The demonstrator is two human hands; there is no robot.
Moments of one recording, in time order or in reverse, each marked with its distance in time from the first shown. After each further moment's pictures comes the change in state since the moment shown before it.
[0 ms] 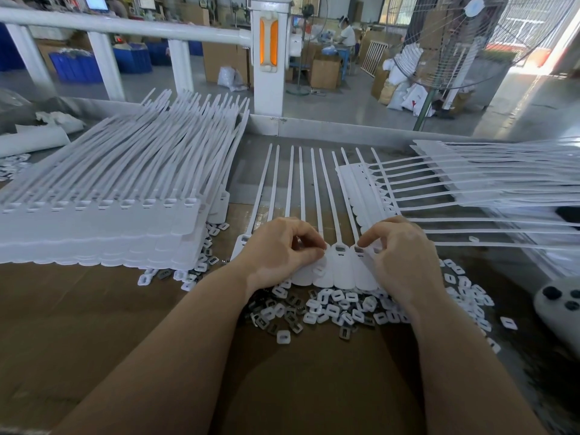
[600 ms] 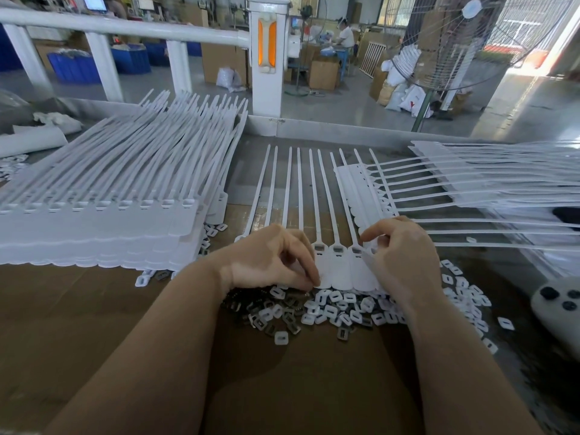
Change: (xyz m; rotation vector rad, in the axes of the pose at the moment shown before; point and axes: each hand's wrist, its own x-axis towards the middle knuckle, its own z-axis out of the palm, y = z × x) left_hand -0.009 0.004 -0.022 -0.096 -0.383 0.032; right_hand 0.001 0.002 0.004 0.080 0.093 0.042
